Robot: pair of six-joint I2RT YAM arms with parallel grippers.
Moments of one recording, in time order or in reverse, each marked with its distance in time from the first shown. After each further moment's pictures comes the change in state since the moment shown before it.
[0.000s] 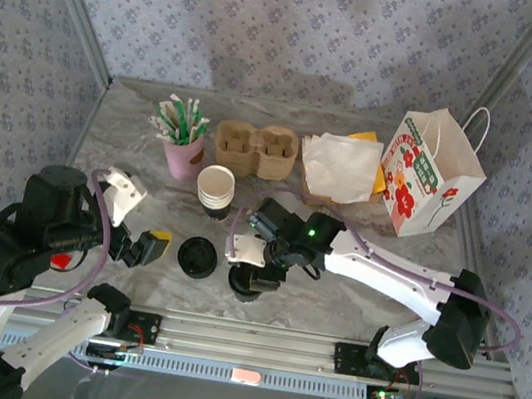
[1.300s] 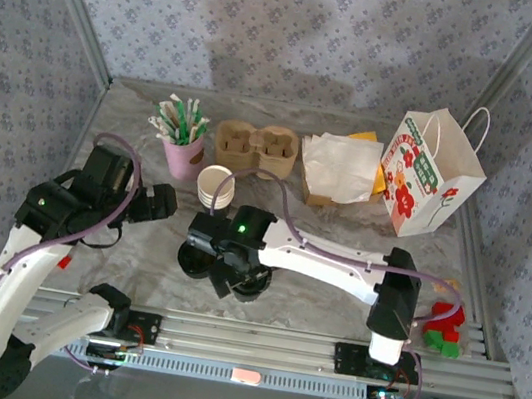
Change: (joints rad) left arm 0.000 0.183 -0.084 -0.015 -0.330 -0.780; right arm 0.209 0.387 0.492 -0.510 0.262 1.179
